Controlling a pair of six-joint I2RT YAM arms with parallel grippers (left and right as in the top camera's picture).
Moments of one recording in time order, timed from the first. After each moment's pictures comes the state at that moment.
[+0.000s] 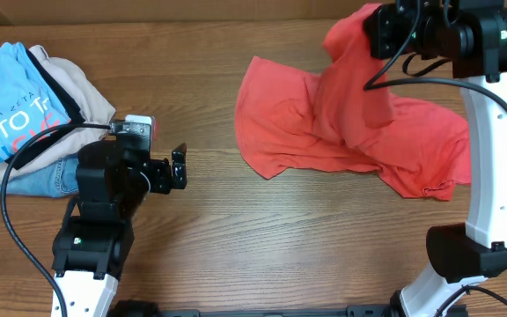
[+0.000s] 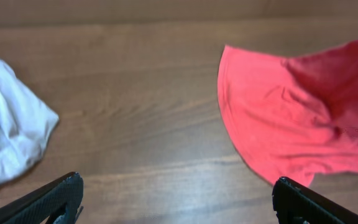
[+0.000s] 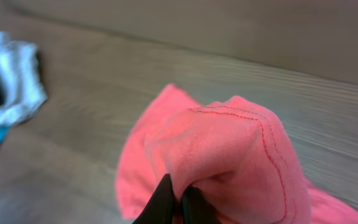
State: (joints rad) left arm -0.08 0.91 0.81 -0.46 0.10 -0.03; right arm 0.13 1.86 2.38 -1.34 -0.33 -0.09
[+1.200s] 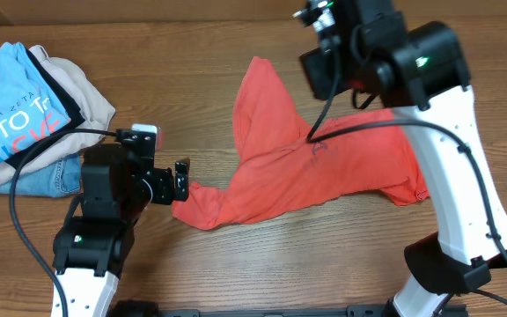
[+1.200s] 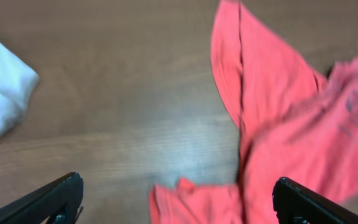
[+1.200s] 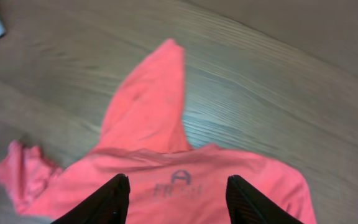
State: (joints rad) left arm -0.08 0.94 0.81 -0.63 0.15 -0.03; right arm 0.42 1.86 2.38 -1.47 0.08 -0.01
